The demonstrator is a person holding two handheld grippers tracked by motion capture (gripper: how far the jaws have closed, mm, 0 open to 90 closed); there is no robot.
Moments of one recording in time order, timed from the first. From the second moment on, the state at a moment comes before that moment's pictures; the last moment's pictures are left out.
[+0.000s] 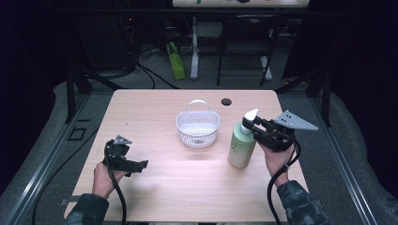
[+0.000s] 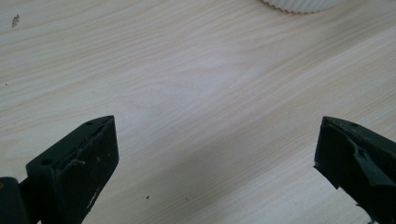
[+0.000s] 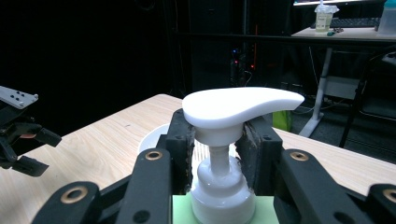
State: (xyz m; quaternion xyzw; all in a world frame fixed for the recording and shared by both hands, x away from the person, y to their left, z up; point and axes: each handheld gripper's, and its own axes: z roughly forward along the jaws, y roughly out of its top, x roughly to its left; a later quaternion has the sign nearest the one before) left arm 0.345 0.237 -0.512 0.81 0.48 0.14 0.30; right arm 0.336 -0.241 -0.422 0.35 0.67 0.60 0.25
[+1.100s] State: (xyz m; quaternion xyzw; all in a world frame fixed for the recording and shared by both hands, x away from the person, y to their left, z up) left arm 0.344 0.237 -0.516 0.81 0.48 0.13 0.30; right arm 0.334 -0.235 -0.405 0.34 0.68 0.60 0.25
